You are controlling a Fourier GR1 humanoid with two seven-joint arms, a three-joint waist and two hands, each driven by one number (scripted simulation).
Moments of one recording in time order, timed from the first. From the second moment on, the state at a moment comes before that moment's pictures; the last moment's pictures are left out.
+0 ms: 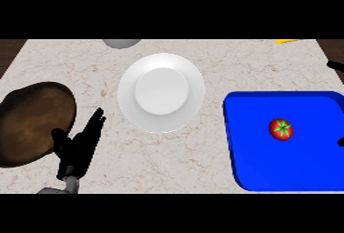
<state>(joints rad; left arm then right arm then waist) -0.01 0.25 -0.22 -1.46 0.26 0.19 0.16 -0.27 -0.95 0.08 -1.42 0.14 0.28 -0.06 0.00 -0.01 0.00</state>
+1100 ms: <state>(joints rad) 0.01 0.20 -0.17 -1.44 0.21 0.13 0.13 -0.18 -0.69 0.17 -1.54 0.44 0.29 0.15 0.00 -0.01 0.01</state>
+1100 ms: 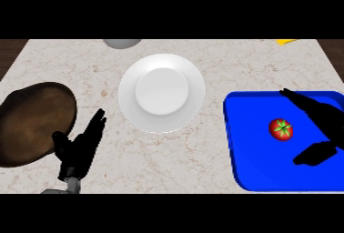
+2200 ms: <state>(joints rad) 0.00 0.16 -0.13 -1.47 0.16 0.11 0.19 -0.28 -0.55 0.22 -1.28 0.77 0.29 0.07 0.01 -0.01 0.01</state>
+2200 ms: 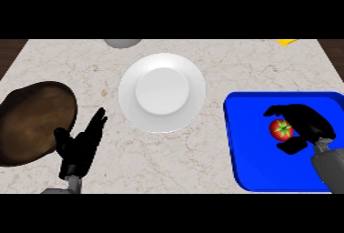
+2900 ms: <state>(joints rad) 0.01 0.15 -0.11 -1.47 0.14 0.09 0.19 -0.29 -0.34 0.31 -1.38 0.96 0.16 0.12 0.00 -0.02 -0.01</state>
